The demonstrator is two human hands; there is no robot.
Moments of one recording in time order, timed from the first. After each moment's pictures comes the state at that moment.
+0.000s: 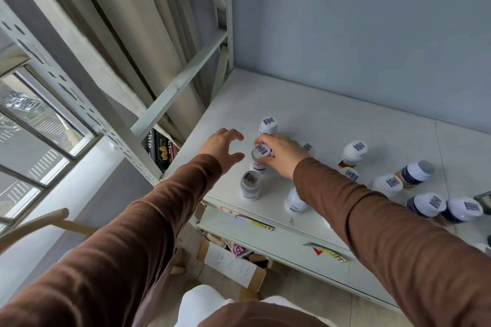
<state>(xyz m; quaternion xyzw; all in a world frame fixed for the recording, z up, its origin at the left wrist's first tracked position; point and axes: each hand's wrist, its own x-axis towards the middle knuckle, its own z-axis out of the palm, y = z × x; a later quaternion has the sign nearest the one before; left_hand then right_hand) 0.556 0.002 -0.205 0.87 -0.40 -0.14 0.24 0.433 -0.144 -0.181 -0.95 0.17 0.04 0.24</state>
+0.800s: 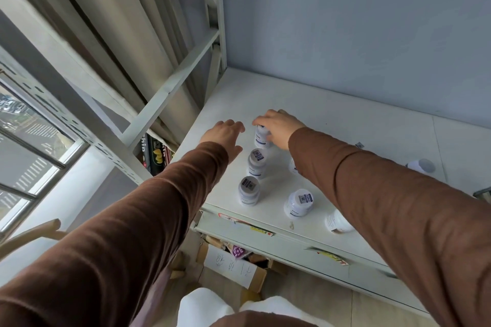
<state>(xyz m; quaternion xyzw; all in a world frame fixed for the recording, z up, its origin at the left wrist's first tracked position) 0.585 -0.039 -0.207 0.88 -0.46 -0.09 0.09 0.490 -0.201 -0.186 -0.98 0.12 0.10 0.08</state>
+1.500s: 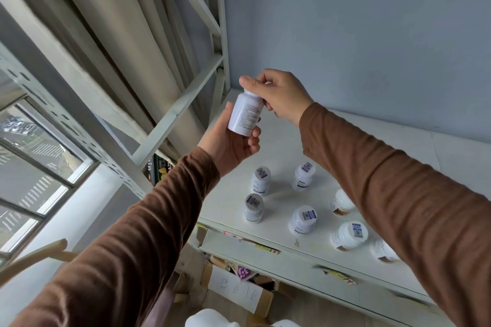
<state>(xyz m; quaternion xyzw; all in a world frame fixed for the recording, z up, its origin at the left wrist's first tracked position) 0.562 -0.029 -0.125 0.40 -0.15 -0.54 0.72 0.496 -0.167 -0.052 -0.85 0.21 -0.17 0.46</state>
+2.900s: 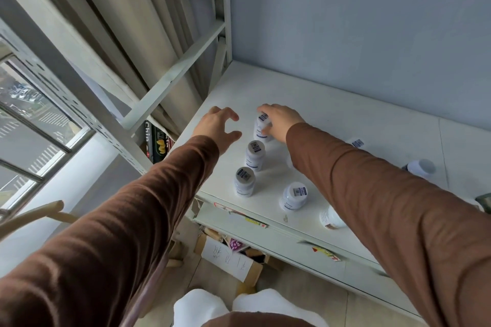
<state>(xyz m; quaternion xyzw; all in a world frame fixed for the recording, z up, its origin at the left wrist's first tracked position) 0.560 -0.016 -0.177 0.89 -0.35 -0.11 0.26 0.488 -0.199 -0.188 -0.97 0.19 0.07 0.15</state>
